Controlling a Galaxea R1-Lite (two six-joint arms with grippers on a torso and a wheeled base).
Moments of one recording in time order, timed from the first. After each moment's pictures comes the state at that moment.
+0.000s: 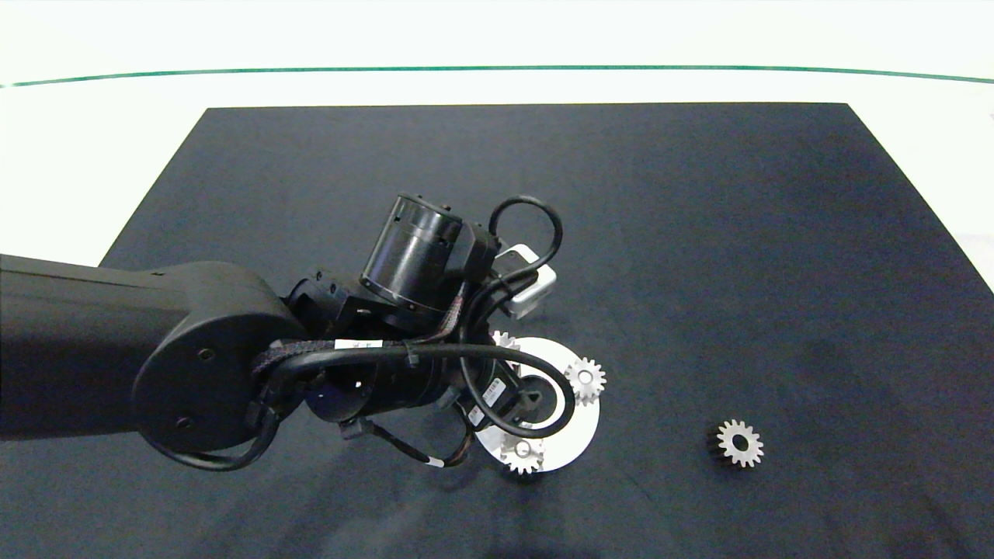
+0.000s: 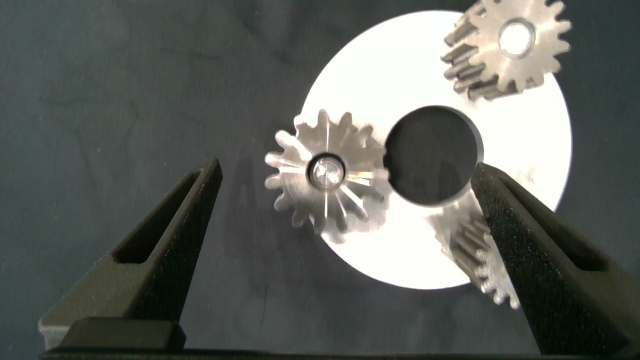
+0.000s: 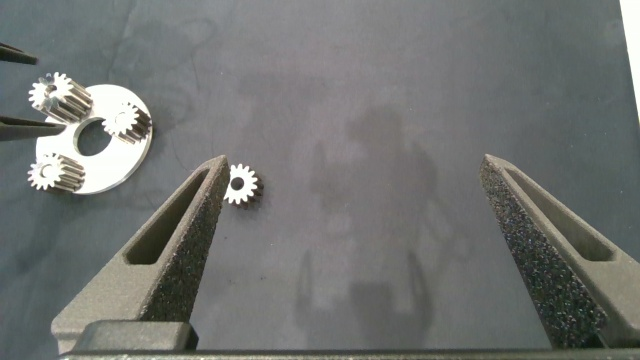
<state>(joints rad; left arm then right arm) -0.80 1.76 -1.22 0.08 0.19 0.32 0.13 0.53 -0.62 0.20 -0.02 0.01</state>
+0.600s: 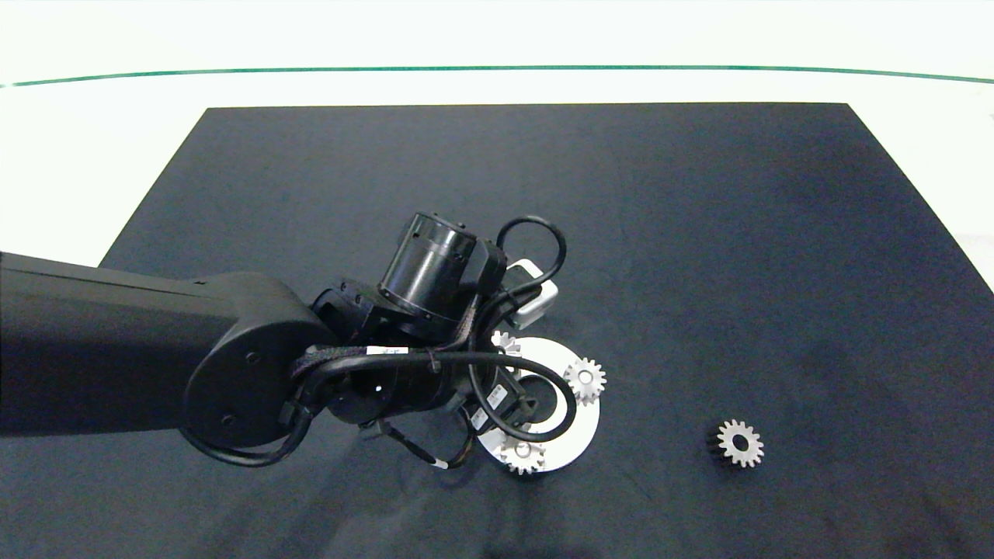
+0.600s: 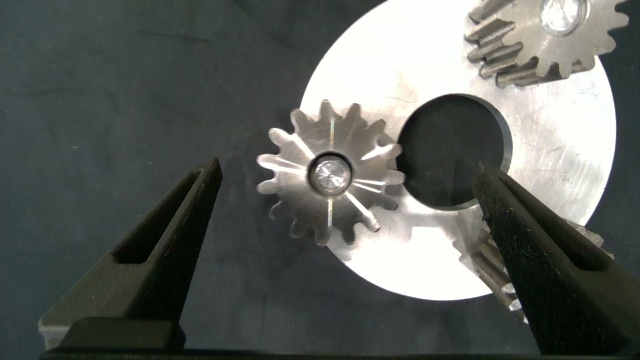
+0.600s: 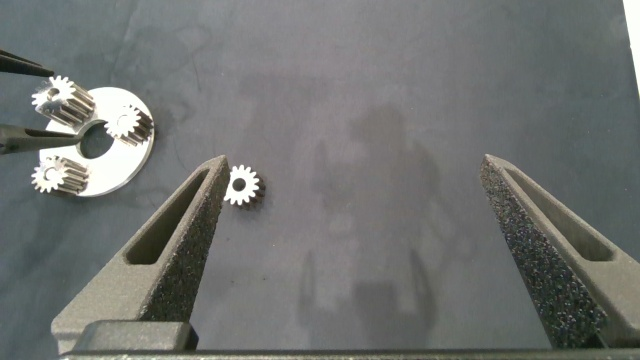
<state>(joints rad) -0.80 1.80 -1.22 0.07 0.21 0.33 0.13 0.53 -0.62 0.20 -0.02 0.02</state>
